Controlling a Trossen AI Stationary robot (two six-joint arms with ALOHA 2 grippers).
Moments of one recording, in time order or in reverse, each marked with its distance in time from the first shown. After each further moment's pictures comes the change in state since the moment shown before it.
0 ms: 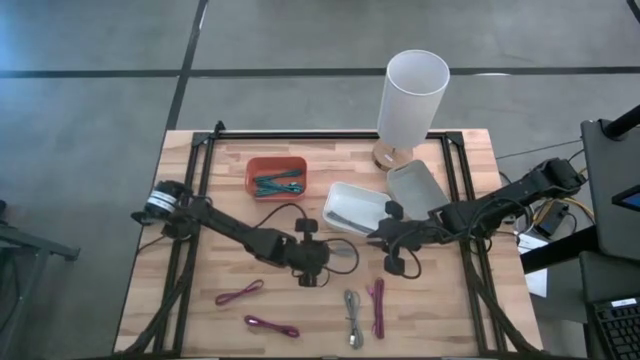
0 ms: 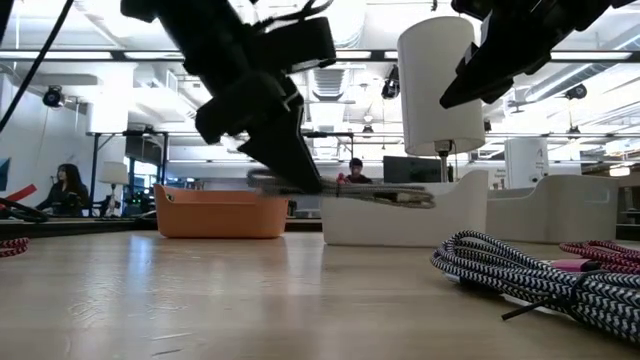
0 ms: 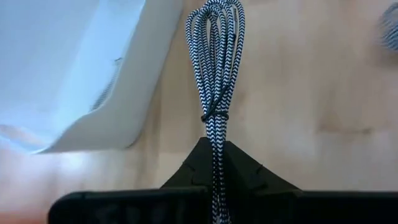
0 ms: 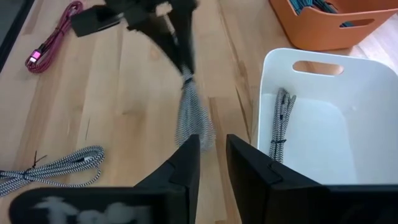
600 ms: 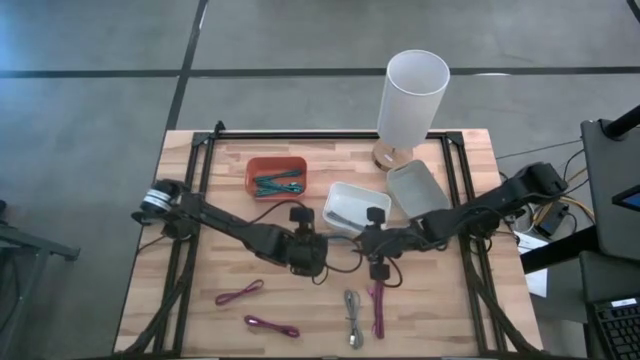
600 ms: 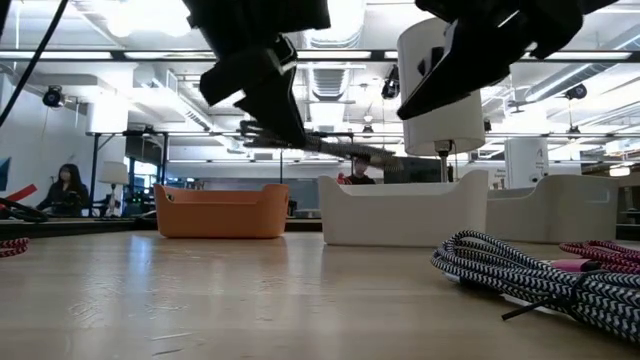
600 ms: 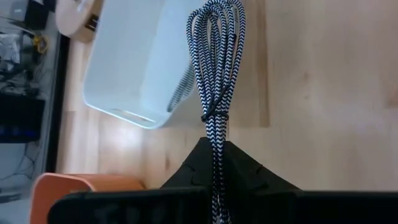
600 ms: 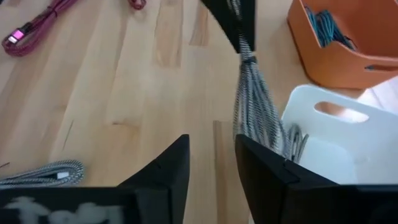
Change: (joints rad) left arm 0.000 -0.032 0.165 -0.336 -0.178 0.025; right arm -0.004 0.210 0.098 0.109 0.009 -0.186
